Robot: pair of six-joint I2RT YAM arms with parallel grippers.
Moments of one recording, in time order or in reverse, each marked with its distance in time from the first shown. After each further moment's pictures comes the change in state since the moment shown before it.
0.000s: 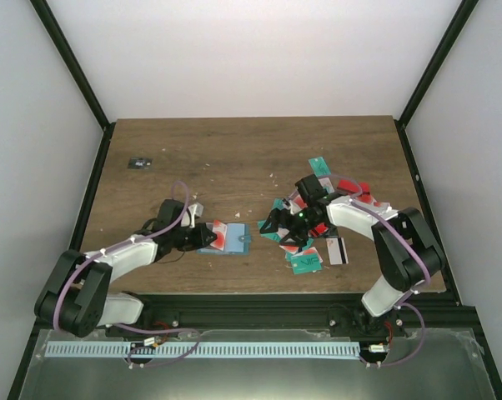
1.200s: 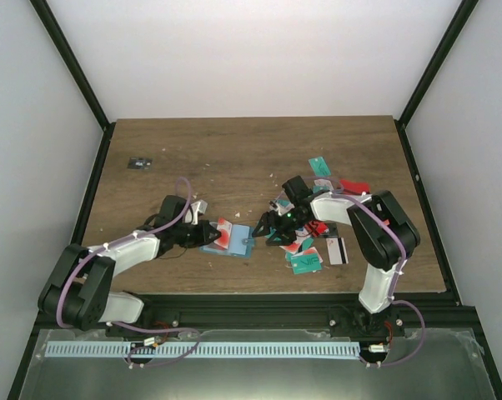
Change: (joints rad) left arm 0.000 0.034 0.036 0.013 0.071 0.005; right arm 0.047 0.211 0.077 0.098 -0.068 -0.027
